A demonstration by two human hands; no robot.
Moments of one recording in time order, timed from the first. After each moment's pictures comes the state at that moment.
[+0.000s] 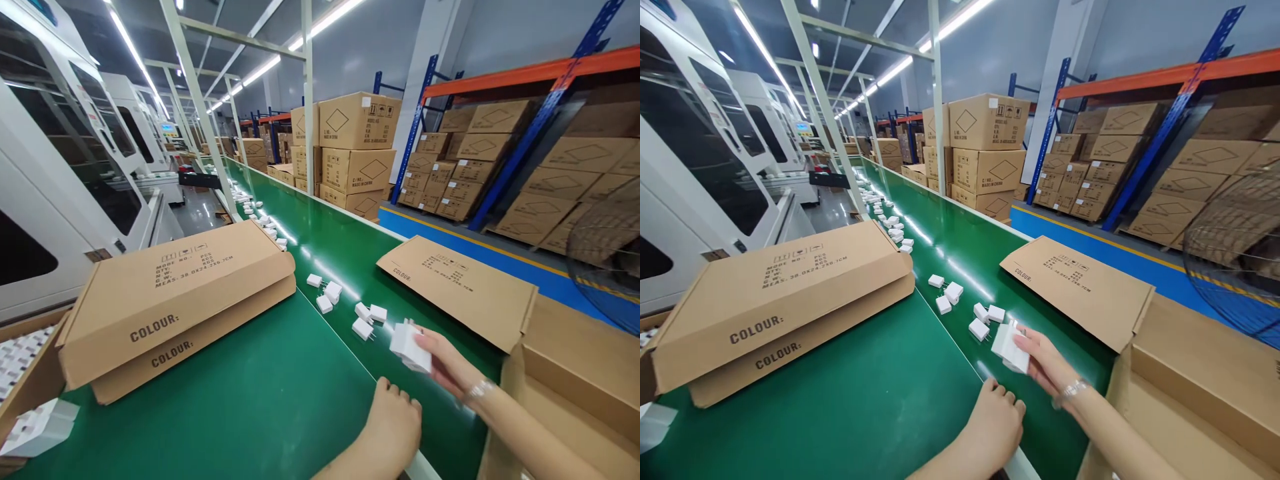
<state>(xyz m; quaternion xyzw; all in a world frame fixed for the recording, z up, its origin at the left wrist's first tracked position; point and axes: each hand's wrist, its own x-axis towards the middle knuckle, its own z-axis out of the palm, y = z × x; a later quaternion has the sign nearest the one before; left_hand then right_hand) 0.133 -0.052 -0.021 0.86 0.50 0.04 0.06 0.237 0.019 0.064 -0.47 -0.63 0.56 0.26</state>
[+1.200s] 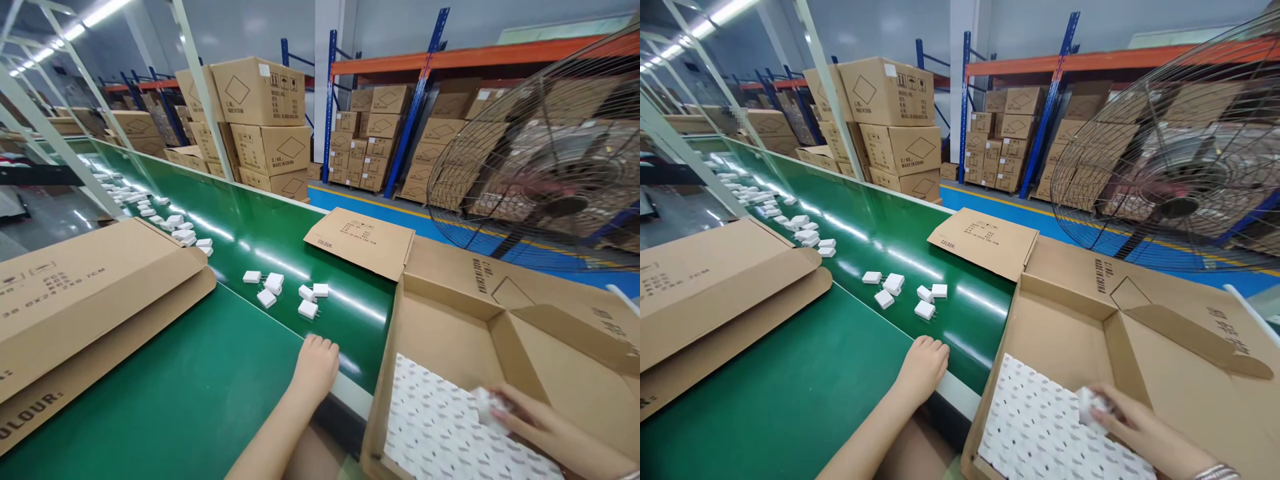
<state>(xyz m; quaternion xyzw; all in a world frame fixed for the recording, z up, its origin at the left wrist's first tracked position) 0.119 -0.062 -0.016 0.88 0.46 0.13 -0.03 0.491 -0.169 0.014 -0.73 -0.56 0.35 0.15</state>
